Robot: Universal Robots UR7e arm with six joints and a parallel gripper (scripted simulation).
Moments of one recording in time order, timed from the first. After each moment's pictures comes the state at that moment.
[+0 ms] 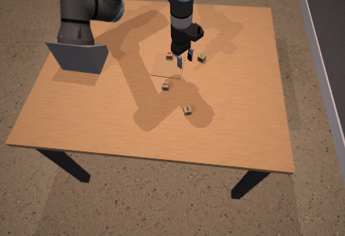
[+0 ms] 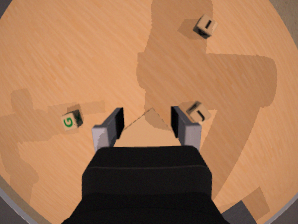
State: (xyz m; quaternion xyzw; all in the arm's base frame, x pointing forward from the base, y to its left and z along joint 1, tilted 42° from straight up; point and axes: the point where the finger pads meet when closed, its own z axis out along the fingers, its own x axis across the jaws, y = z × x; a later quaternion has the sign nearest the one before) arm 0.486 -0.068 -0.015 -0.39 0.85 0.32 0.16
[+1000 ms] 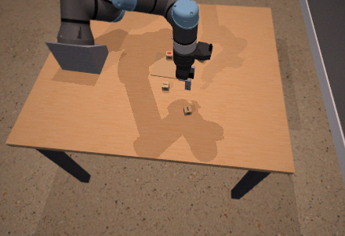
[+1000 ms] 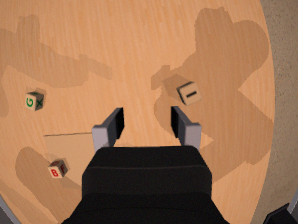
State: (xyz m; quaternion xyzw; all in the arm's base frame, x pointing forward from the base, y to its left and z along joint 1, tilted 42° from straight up) arm 0.514 -0.132 -0.083 -0.61 0.71 0.26 0.25
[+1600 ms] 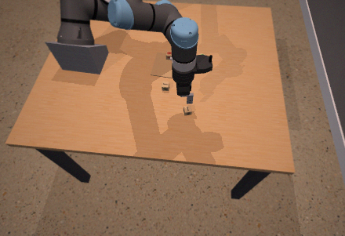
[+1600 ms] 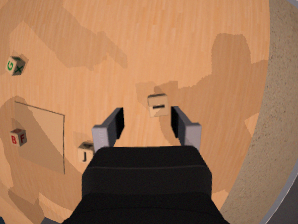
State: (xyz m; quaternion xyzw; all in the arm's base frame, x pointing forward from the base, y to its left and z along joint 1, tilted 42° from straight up) arm 0.519 -0.164 -0.128 -0.72 0.60 0.22 0.29
